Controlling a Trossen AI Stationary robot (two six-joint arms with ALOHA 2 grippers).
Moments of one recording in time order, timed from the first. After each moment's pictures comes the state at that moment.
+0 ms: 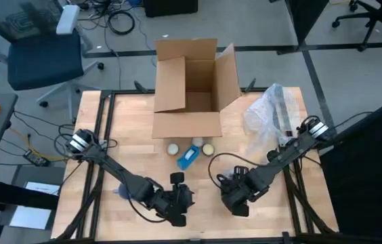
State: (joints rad) left arm -0.60 1.85 1.40 -0.38 -0.53 -0.40; right arm 0.60 1.77 1.31 -0.96 0.03 0.72
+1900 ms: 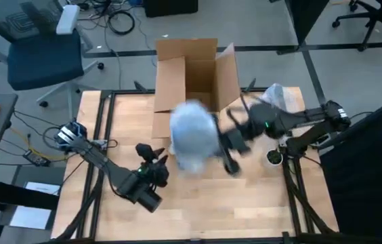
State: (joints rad) left arm -0.61 1.69 1.40 -1.32 -1.23 -0.63; right arm 0.10 1.42 1.47 0.13 -0.07 -0.42
